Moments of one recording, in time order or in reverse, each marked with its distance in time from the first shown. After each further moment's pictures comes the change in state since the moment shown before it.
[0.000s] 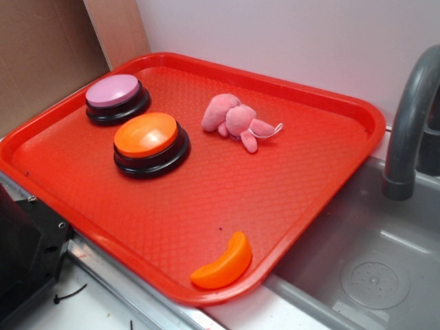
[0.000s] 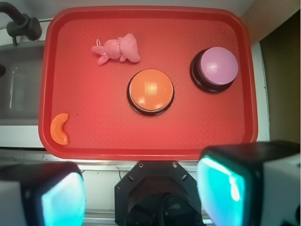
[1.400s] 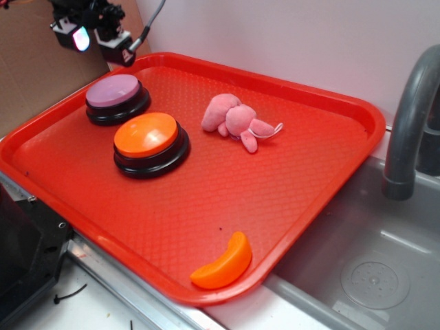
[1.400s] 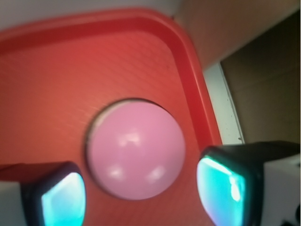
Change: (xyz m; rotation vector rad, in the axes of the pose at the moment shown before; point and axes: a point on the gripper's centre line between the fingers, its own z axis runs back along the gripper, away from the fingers) arm 0.101 0.154 -0.163 0.209 -0.002 0.245
